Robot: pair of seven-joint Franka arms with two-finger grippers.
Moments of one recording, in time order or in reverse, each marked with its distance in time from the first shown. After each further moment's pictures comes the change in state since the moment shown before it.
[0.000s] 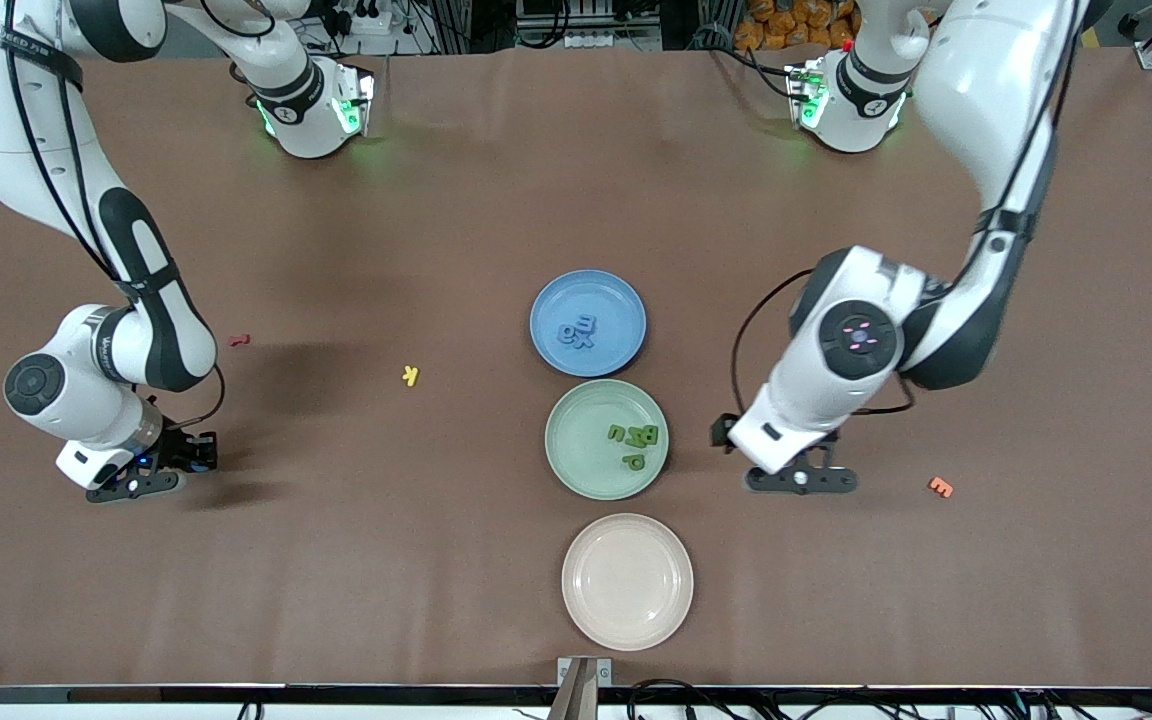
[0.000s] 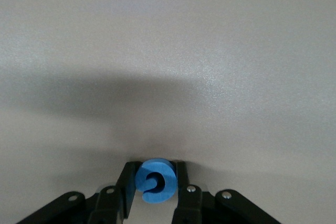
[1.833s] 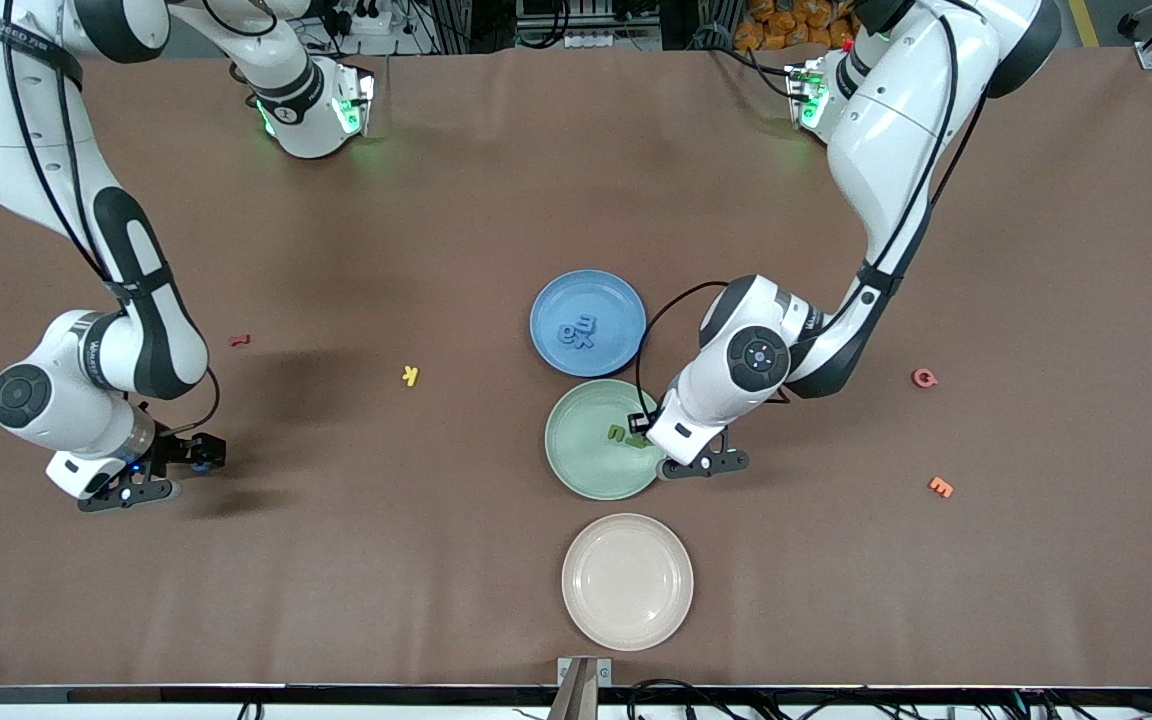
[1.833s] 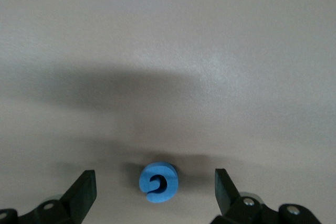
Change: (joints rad) left arm -0.135 0.206 -0.006 -0.049 -0.201 0.313 -0.219; right arm 0.015 0.003 -0.012 0.061 0.001 -0.088 0.009
